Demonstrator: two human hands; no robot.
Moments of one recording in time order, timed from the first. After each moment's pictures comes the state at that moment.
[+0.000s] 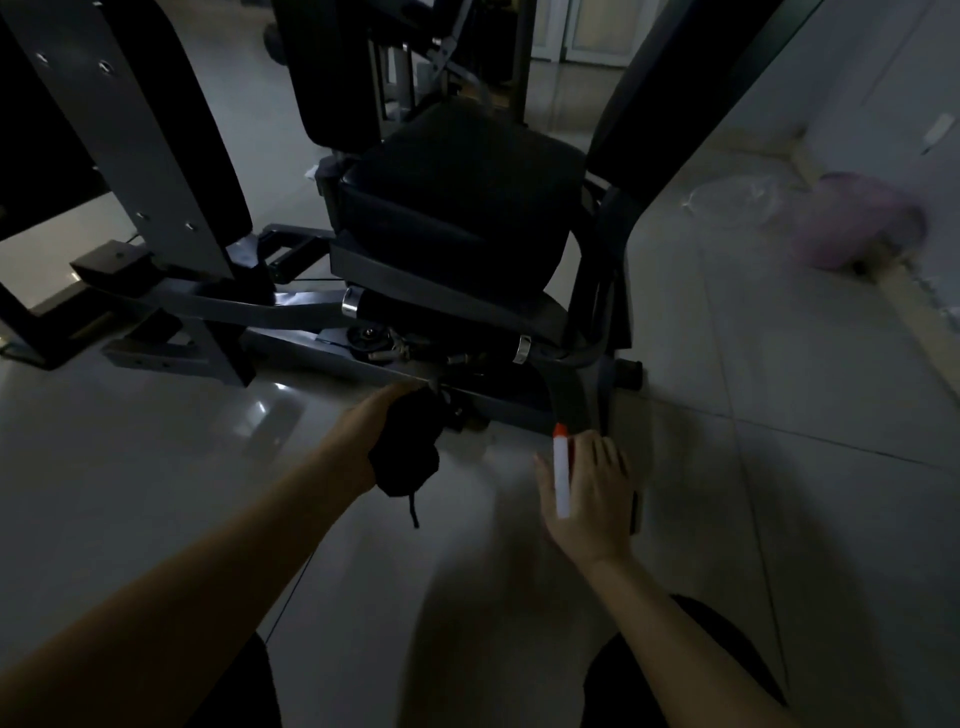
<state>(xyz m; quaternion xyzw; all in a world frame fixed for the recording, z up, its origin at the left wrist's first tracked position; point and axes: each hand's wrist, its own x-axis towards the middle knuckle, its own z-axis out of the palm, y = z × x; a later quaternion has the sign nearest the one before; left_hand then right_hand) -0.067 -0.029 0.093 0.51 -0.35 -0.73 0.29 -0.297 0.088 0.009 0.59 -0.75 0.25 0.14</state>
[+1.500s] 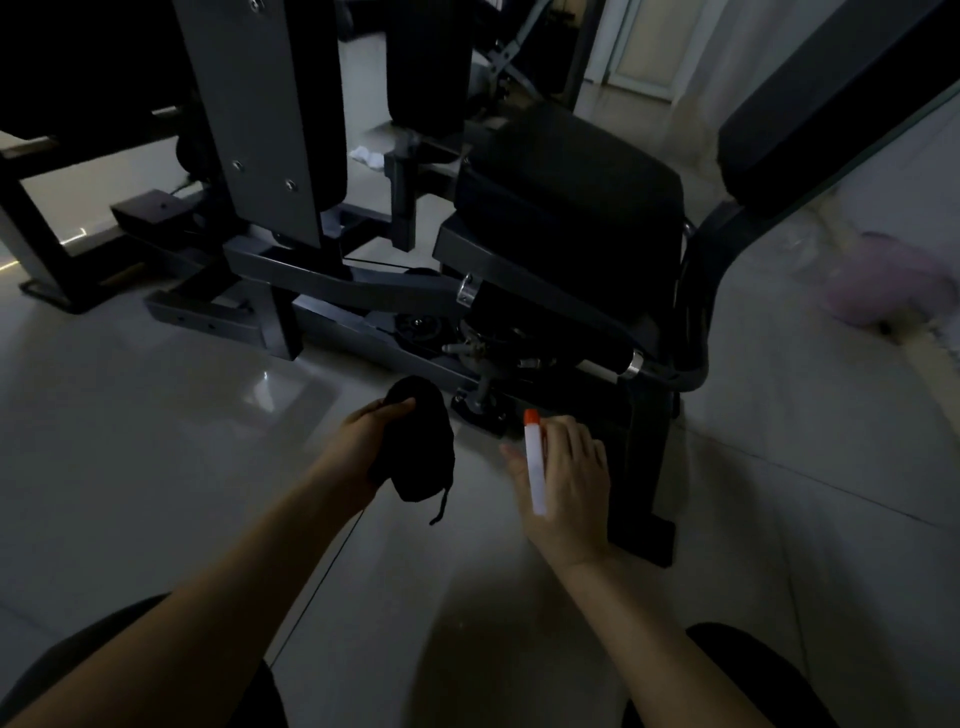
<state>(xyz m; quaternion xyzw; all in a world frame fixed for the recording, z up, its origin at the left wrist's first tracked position) 0.031 -0.042 0.051 0.48 -0.30 -0.73 0.39 -0.180 0.035 0.014 0.65 -0.69 0.26 0.17</state>
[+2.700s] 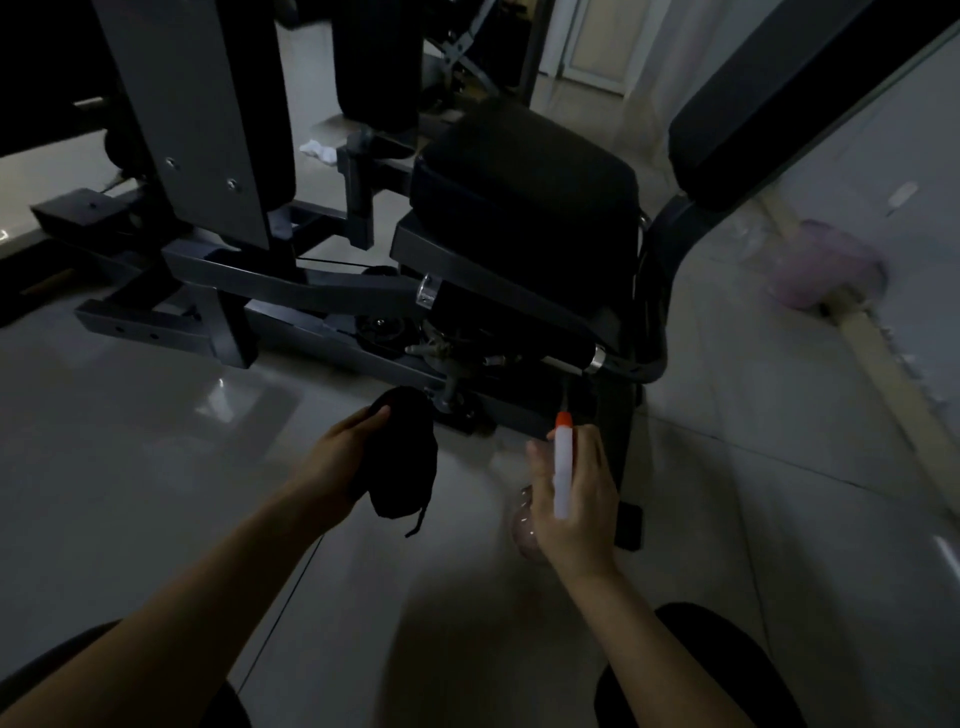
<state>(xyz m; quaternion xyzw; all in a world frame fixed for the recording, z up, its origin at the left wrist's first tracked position) 0.018 -0.045 0.048 0.46 -0.33 -0.74 0.36 -0.195 0.058 0.035 0.54 -0.69 0.48 -0.01</state>
